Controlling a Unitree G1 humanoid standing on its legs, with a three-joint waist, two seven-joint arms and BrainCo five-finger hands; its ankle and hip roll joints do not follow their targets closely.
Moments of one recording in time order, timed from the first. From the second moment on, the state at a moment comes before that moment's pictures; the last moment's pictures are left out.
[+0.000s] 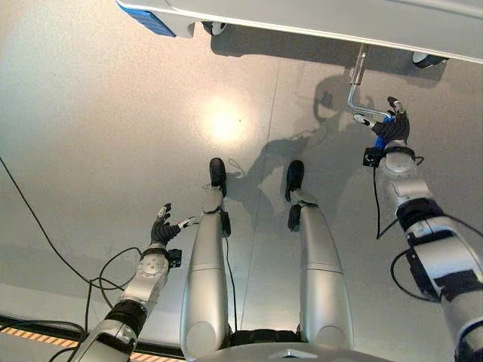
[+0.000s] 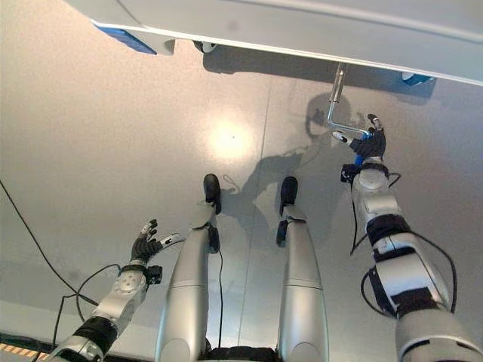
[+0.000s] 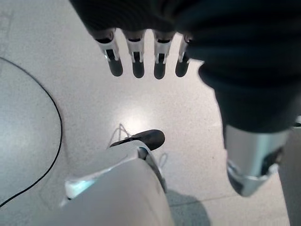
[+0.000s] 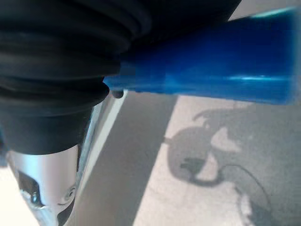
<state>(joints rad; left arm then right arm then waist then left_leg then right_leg) -0.18 0.44 -0.35 0.70 -0.37 -0.21 0.30 -0.90 -0.61 0.32 1.01 0.47 -0.13 -0.33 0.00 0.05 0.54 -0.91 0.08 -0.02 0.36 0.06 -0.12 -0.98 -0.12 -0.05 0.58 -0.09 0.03</state>
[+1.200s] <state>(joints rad) -0.18 0.44 -0.37 0.72 -0.39 -0.21 0.28 -0.94 -0.56 0.26 1.24 0.54 -0.09 -0.25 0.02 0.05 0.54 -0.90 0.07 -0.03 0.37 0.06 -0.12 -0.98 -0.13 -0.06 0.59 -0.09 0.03</state>
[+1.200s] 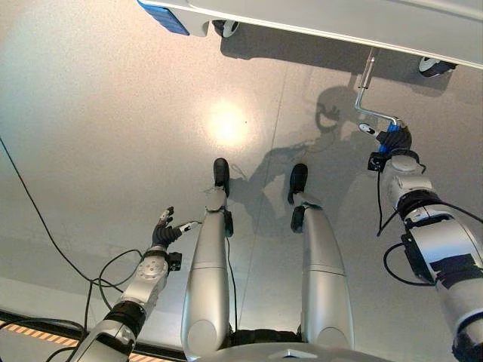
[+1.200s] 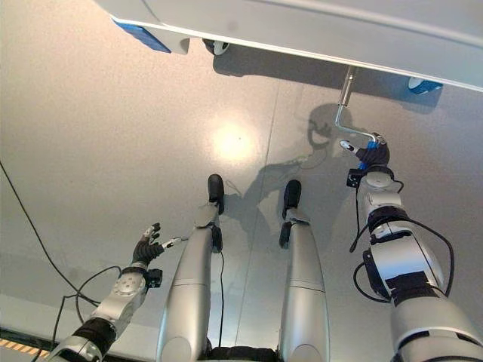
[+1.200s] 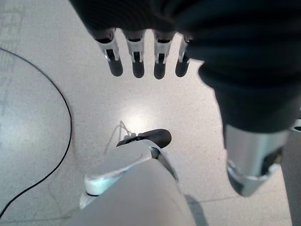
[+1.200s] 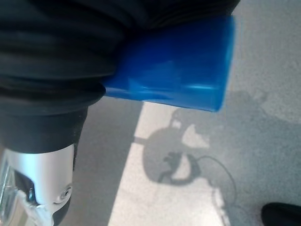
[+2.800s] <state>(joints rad) -0.17 0.48 -0.37 0.60 -0.41 -0.21 0.25 -1.00 -0.64 0.29 1.43 0.40 0.01 -0.30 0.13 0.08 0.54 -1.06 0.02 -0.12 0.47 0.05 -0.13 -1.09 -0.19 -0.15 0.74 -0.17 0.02</state>
